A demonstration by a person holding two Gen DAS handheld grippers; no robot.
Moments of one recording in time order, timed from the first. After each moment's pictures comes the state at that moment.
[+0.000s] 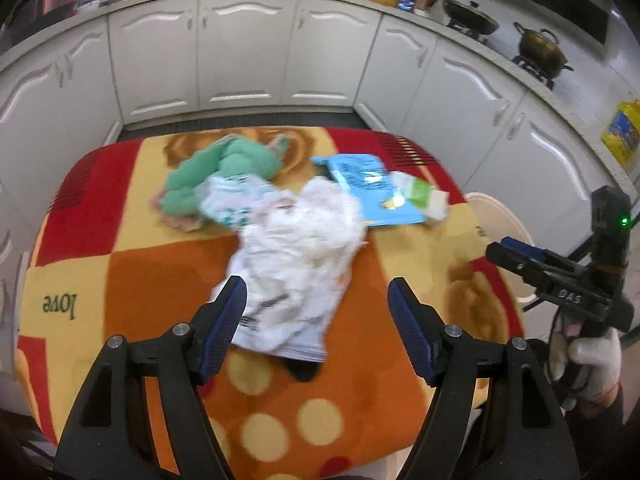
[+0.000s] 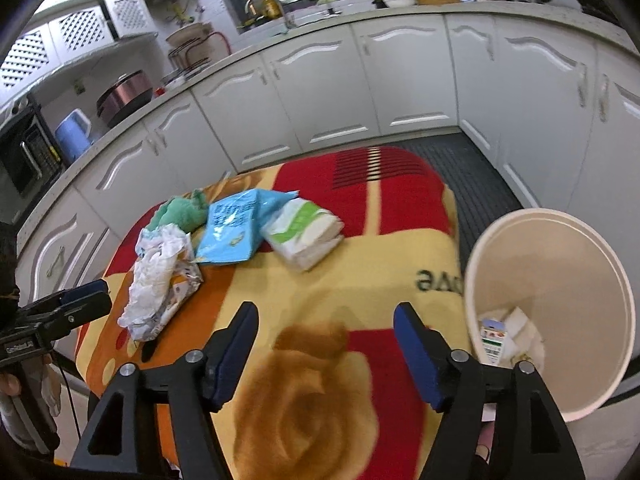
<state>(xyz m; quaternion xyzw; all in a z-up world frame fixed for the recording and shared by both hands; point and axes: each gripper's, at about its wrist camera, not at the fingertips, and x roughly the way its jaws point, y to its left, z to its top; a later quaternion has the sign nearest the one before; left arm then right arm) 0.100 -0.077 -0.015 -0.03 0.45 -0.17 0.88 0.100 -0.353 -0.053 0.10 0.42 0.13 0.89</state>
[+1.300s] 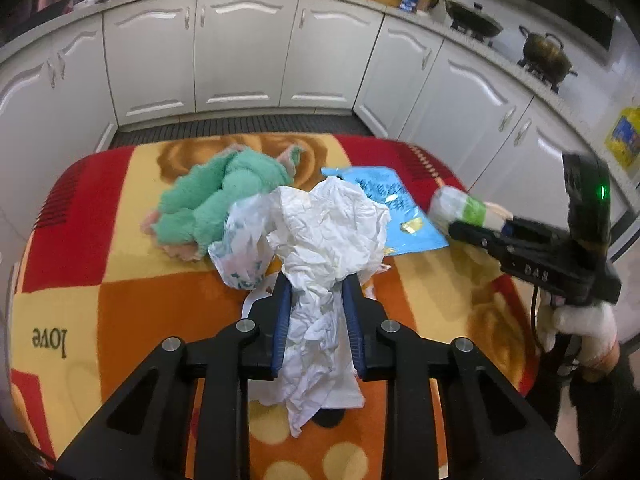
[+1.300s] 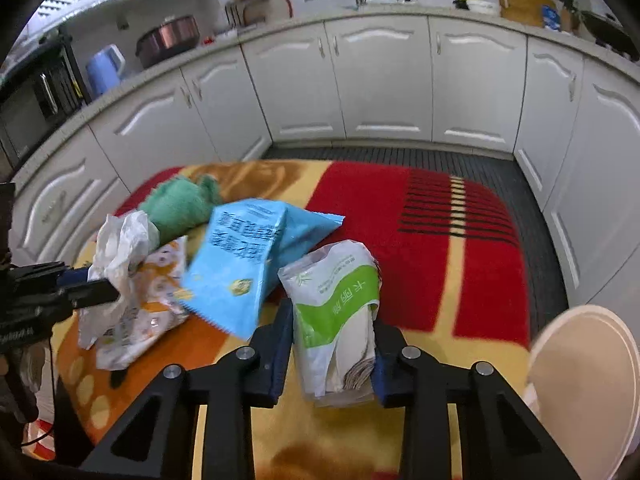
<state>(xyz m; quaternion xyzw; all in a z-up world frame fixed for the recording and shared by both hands) 0.129 -0.076 -0.021 -0.03 0.44 -0.18 0.88 0.168 -0.319 -0.062 0.01 0.42 0.20 0.89</state>
